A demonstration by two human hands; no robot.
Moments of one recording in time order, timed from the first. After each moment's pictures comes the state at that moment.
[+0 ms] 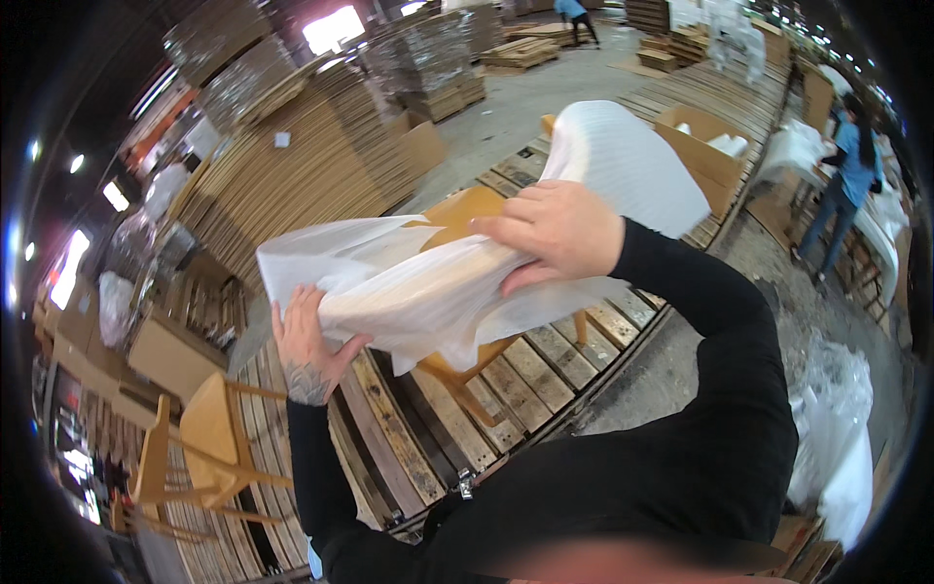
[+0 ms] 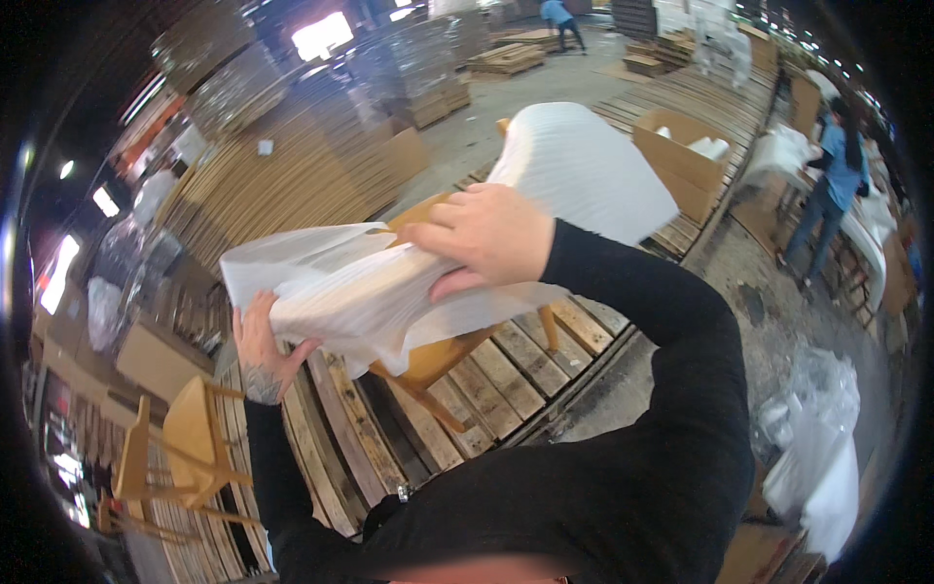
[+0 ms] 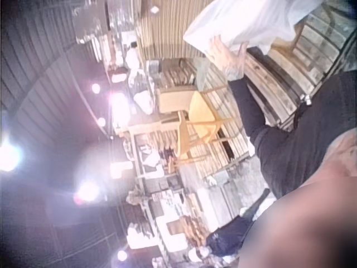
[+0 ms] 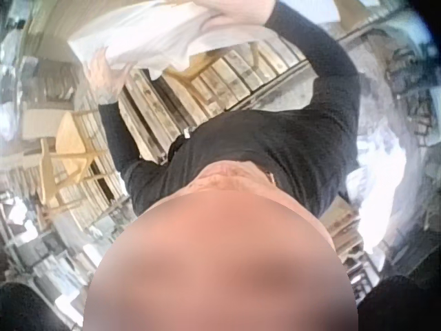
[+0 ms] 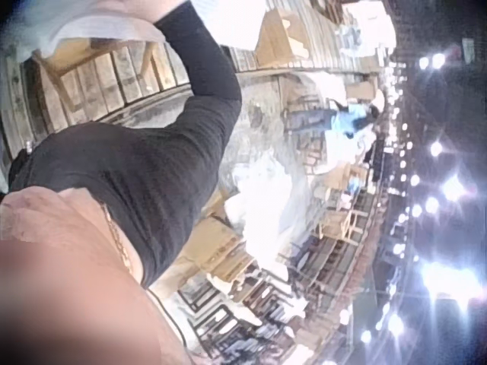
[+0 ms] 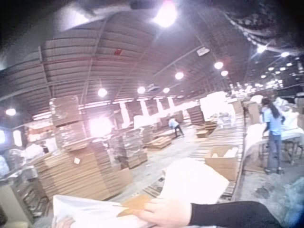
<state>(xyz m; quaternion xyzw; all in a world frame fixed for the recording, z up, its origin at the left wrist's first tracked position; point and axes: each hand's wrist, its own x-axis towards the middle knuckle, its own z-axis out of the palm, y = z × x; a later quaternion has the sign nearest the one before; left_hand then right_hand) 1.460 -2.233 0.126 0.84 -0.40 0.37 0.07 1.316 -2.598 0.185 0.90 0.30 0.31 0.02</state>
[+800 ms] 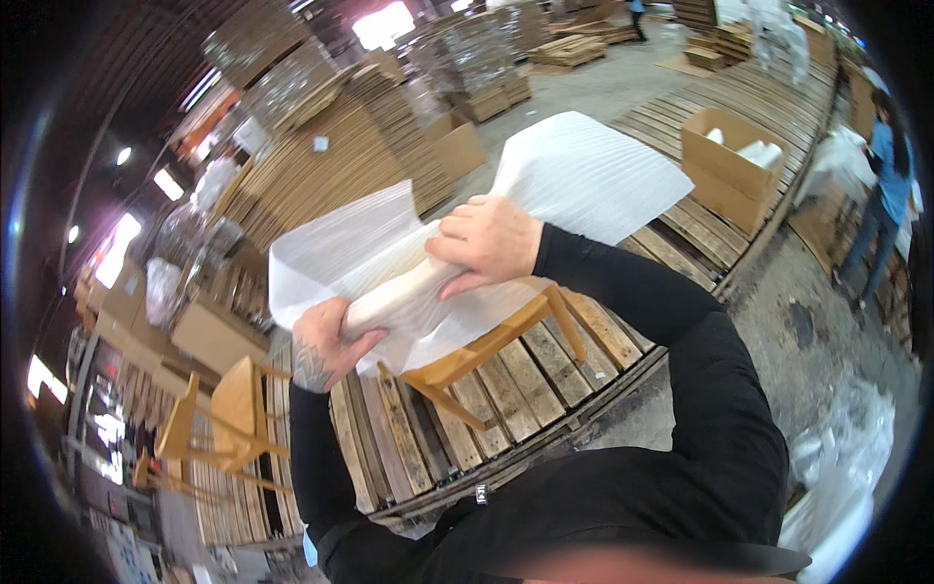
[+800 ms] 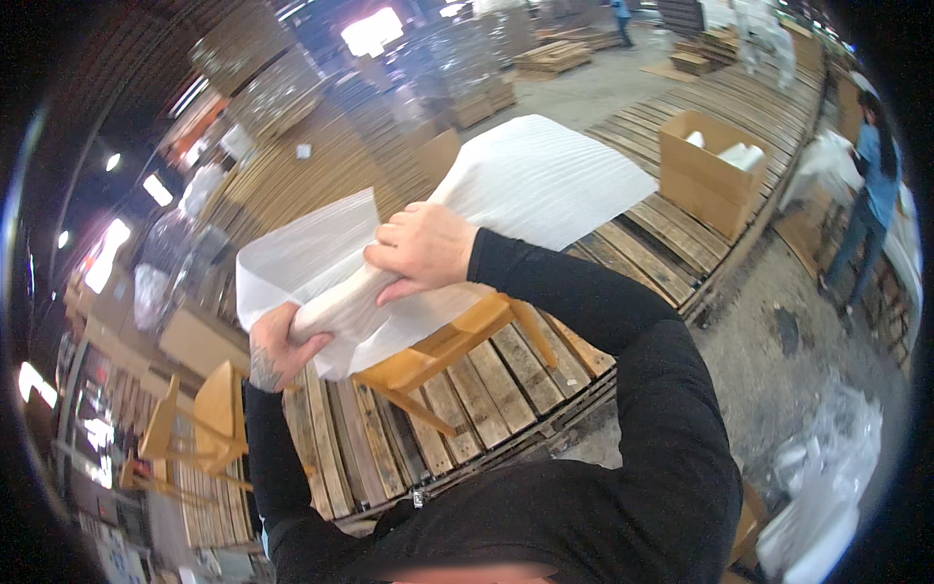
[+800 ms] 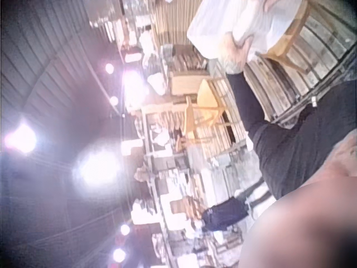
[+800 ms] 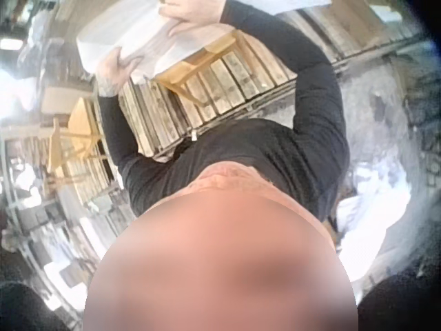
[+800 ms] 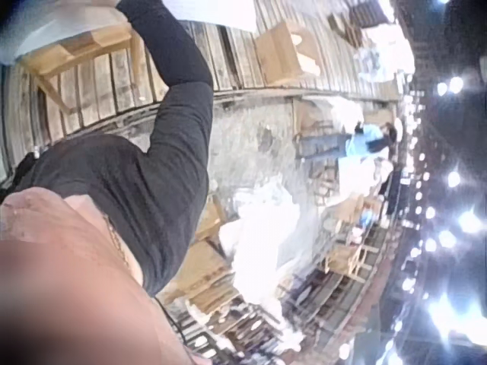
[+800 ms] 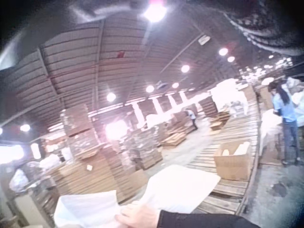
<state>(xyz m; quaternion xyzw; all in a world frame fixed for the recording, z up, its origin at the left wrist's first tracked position) 1.366 -2.363 0.184 0.86 -0.43 0.26 0.09 1.346 -2.681 0.159 0.78 0.40 0.48 -0.03</state>
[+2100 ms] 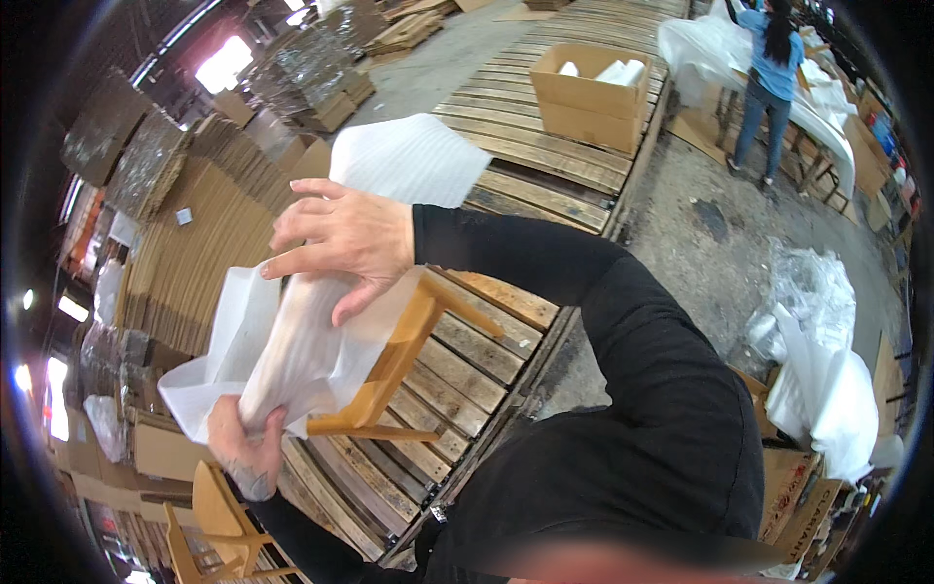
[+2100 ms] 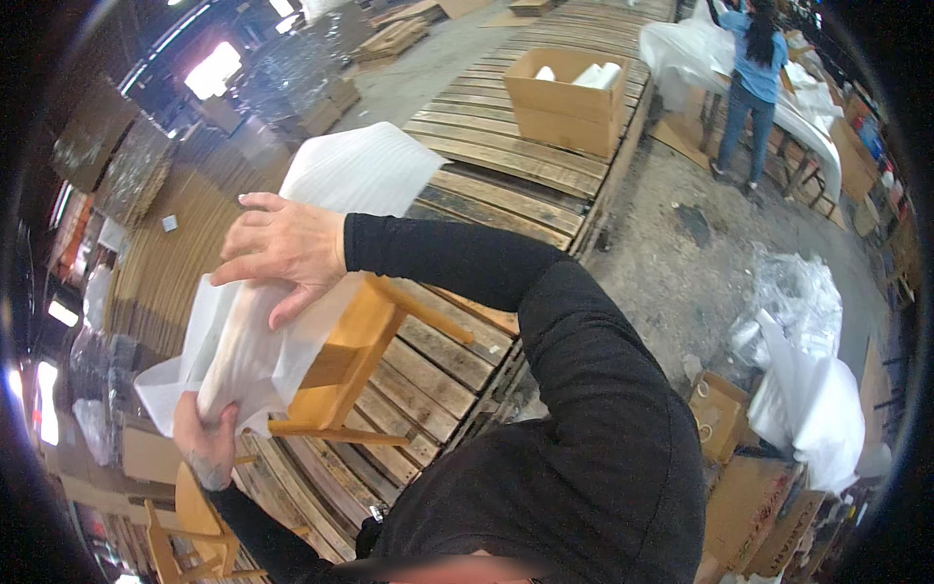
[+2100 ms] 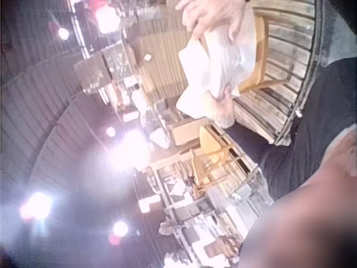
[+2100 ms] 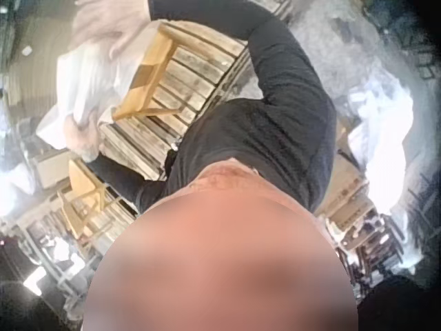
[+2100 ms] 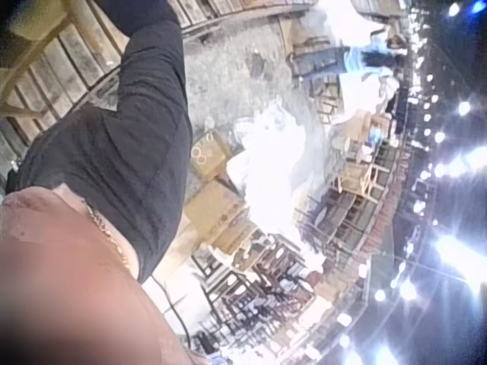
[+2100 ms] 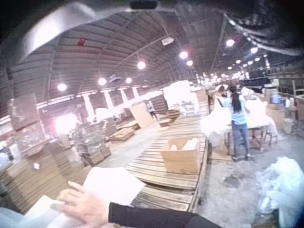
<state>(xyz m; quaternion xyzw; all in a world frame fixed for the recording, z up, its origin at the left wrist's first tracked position) 1.348 -2.387 0.171 0.86 -0.39 0.29 0.13 1.346 -2.736 0.154 0.72 0.41 0.56 -0.07</state>
